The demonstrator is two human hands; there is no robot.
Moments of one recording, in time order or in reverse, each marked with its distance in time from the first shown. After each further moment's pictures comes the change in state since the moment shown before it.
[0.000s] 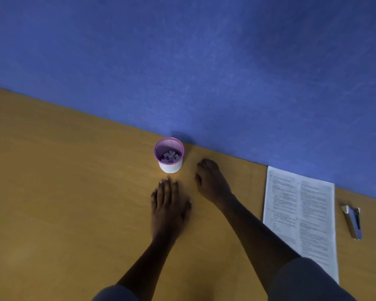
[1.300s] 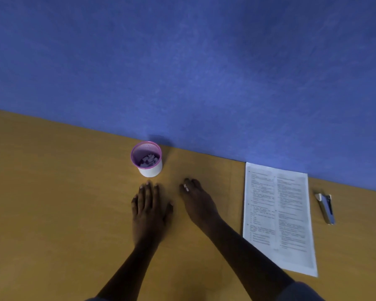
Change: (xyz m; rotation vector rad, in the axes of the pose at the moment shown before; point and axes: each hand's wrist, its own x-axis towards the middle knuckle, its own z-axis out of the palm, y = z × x) left_hand 0.000 0.002 -0.002 0.003 0.011 0.018; right_hand -0.064 -0.014 -0.011 -0.117 -0.166 0.023
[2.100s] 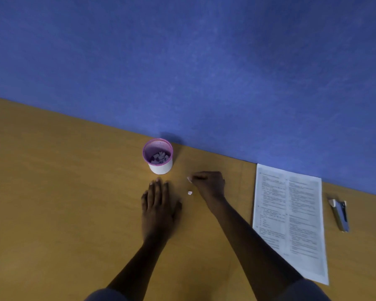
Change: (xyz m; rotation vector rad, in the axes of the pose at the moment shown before) left_hand -0.002 0.000 0.002 -0.010 -0.050 -0.021; right_hand 0.033 -0.005 -0.033 0.862 0.235 0.564
